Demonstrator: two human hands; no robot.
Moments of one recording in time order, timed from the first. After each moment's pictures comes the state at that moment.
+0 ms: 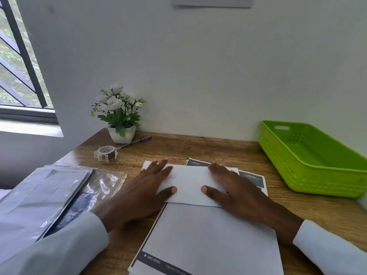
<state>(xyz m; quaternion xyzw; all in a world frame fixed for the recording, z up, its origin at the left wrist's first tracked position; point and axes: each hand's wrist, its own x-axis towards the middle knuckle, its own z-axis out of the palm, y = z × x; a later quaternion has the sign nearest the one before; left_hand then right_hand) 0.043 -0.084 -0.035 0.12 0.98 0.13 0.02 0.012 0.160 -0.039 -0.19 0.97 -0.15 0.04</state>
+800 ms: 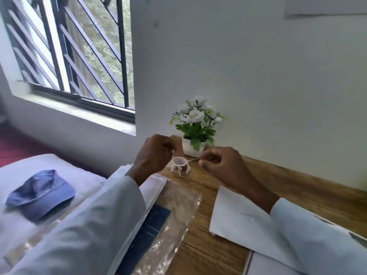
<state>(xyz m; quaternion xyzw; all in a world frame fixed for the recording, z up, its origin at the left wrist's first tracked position) -0.022 -0.249 -0.013 -0.09 0.89 0.35 -0.28 -0.081 -0.051 -0.010 -0.33 0.86 -0.39 -0.06</state>
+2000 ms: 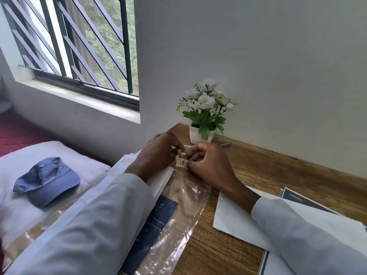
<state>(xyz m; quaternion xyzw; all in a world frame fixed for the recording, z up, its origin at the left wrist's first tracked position) -0.030 -0.266 -0.040 -0.03 0.94 0.25 -0.22 -0.073 -0.103 -0.044 -0.33 0.84 -0.44 -0.02</state>
